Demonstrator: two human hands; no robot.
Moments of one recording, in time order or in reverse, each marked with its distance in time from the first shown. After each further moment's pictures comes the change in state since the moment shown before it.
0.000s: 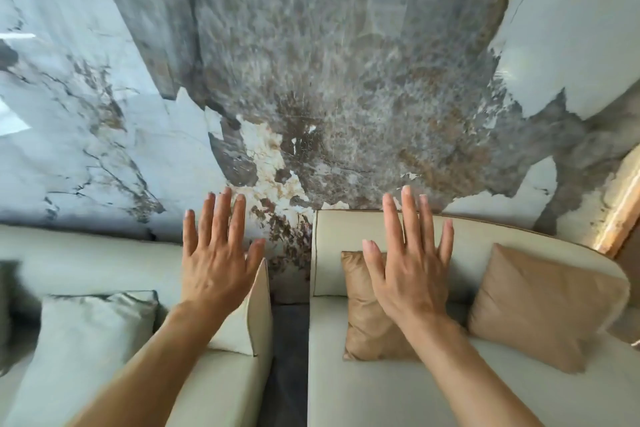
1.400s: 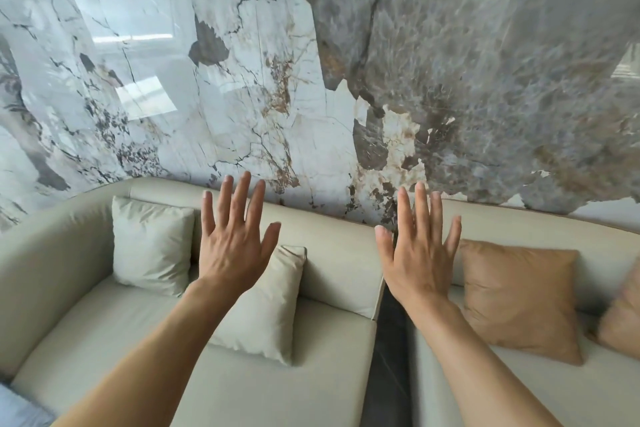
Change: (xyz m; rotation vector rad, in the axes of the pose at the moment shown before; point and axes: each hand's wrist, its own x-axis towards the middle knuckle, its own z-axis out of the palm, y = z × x) left_hand -0.119 -0.308 -0.164 0.152 0.000 -0.072; right_hand -0.074 -0.333 -0.010 0.146 -0.073 -0.024
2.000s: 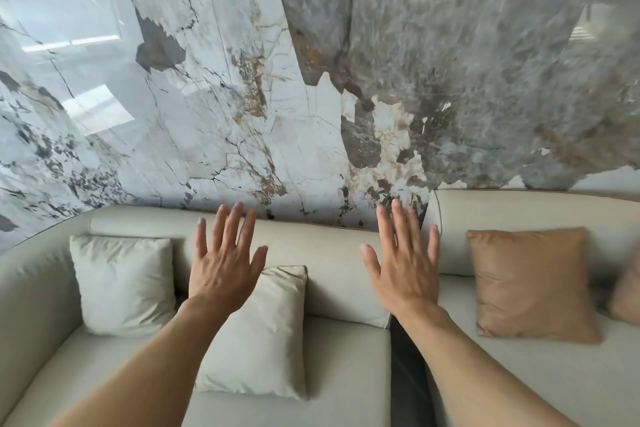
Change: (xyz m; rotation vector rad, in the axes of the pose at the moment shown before) left_hand 0.078 -0.051 0.094 0.030 -0.225 0.112; right_hand 0.043 -0.025 0.097 -0.062 -0.209 0.069
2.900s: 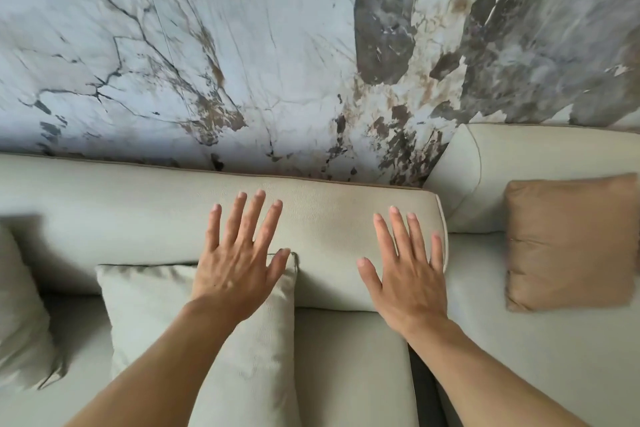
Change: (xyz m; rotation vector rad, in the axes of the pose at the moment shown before) left_hand 0.090 -0.046 0.356 -0.127 -0.129 0.274; right_hand 0.032 -0.014 0.329 -0.204 -0.295 0.095
